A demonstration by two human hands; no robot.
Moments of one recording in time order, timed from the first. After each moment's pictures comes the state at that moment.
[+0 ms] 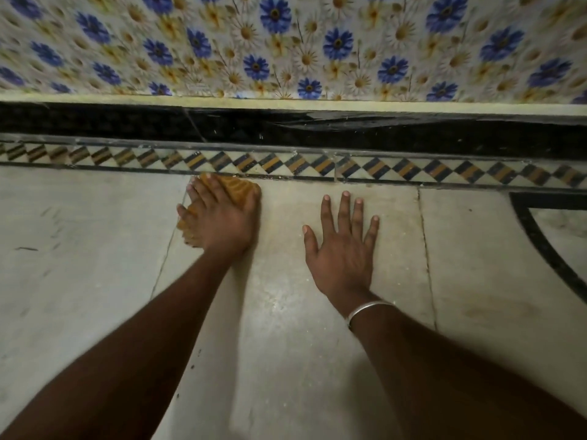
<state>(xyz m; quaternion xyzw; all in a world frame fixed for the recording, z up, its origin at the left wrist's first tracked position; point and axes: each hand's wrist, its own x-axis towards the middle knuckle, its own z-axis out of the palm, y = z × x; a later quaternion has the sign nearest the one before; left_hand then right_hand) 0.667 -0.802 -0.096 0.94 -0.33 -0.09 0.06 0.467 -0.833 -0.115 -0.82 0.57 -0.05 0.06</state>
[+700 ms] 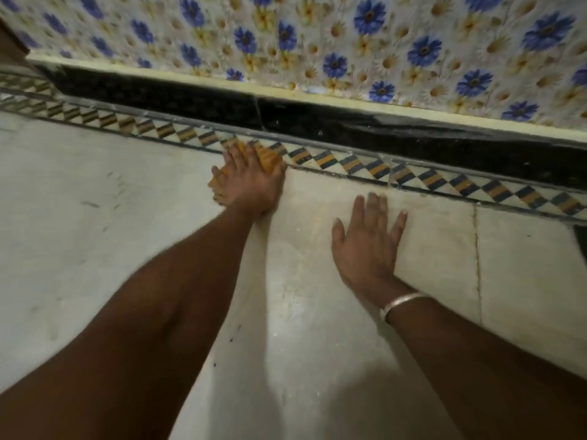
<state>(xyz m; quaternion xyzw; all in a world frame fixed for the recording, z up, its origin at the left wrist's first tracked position) 0.738 -0.814 -0.087 0.93 -0.35 -0.10 0.06 0.505 -0.827 -0.098 -0.85 0.53 -0.03 0.05</state>
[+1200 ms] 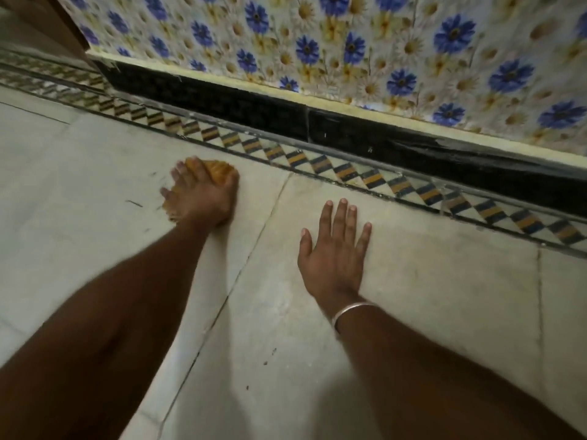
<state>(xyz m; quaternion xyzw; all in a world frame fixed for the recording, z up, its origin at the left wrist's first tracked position) 0.854 -0.714 -0.083 0.97 -0.20 -0.11 0.03 0.613 -0.779 -0.118 -0.88 0.47 -0.04 0.08</state>
